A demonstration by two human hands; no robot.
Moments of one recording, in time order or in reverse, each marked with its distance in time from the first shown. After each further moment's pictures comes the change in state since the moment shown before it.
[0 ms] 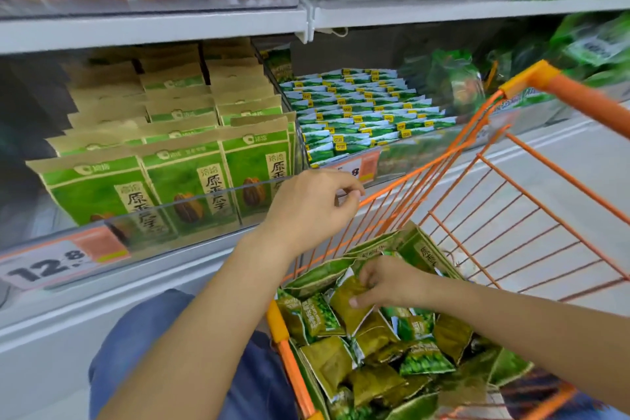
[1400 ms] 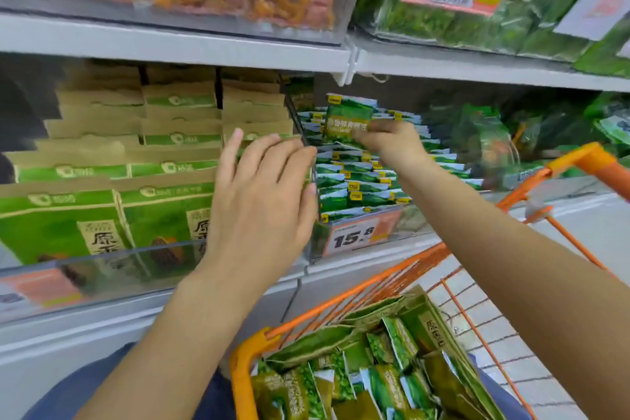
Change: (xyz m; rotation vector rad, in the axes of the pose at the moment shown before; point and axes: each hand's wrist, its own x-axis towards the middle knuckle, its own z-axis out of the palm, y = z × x) left_hand 0.012 -0.033 -0.035 0.517 0.588 0.002; right_hand 0.082 -0.128 -0.172 0.530 0.704 -0.320
